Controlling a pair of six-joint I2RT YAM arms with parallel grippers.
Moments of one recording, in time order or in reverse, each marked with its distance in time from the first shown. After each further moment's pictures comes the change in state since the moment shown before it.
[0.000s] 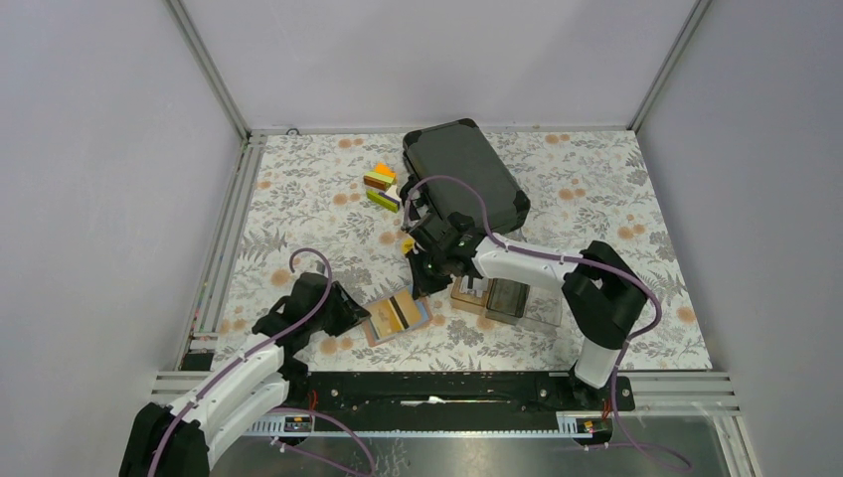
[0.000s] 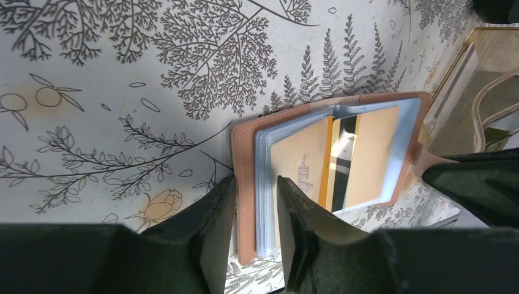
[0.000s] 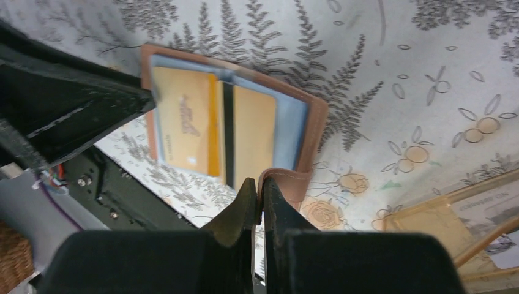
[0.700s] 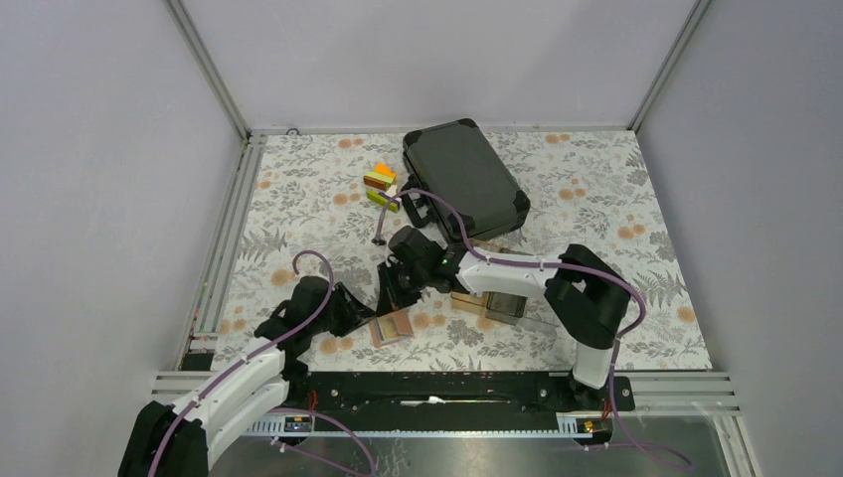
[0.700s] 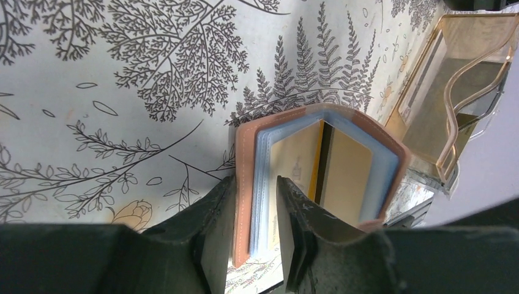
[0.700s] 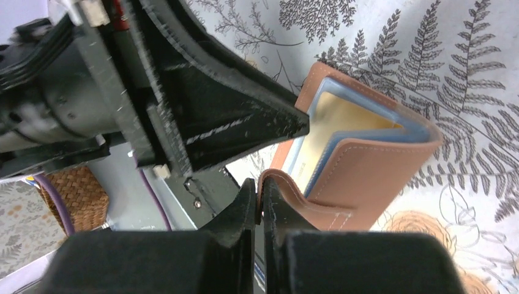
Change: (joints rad) left arm -0.009 0.004 -0.058 0.136 0.062 -0.043; right arm 0.109 0.032 0.001 0.238 -0.188 0.125
